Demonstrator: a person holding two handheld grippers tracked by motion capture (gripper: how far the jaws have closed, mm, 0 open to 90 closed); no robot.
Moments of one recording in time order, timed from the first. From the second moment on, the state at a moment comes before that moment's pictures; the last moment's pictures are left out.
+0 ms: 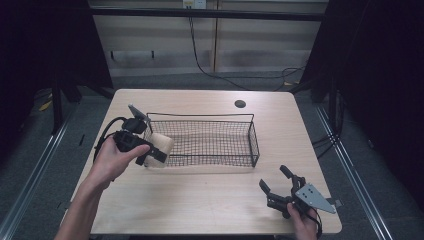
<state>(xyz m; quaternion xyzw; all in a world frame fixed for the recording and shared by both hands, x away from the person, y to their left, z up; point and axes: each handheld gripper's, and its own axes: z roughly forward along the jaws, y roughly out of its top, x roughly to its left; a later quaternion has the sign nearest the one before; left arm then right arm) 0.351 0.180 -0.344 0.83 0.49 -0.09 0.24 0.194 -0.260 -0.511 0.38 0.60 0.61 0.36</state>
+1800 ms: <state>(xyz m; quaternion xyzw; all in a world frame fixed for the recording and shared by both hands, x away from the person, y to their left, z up) 0.415 0.145 -0.364 0.79 0.60 -0.05 0.13 0.194 -0.260 -0.511 0.38 0.60 0.61 0.36</state>
